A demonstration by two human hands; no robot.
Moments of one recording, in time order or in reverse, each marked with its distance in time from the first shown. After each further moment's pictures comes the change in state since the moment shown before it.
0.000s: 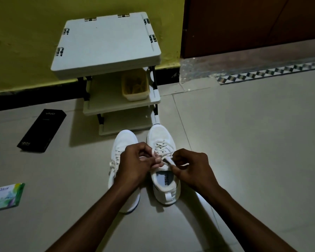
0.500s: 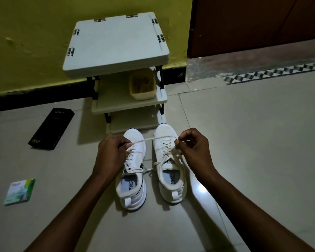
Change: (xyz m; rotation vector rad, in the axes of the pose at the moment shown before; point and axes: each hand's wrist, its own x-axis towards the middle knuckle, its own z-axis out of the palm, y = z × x) left_hand 0.036 -0.014 -0.082 0.705 0.214 0.386; right_hand 0.036 -0.028 0.010 0.410 0.177 0.216
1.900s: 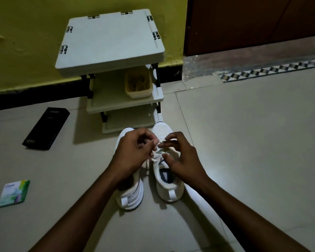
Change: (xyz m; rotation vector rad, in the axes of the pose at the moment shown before) left_hand -0.005 0.062 0.018 -0.424 -0.233 0.041; right_hand -0.022 0.001 0.005 -0.285 -0.247 -0.165
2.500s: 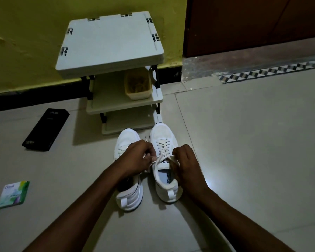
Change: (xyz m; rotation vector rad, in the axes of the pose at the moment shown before) left_hand 0.013 -0.026 0.005 0.429 -0.311 -0.070; right_hand -0.016 0.053 0.015 -0.423 0.186 -0.267
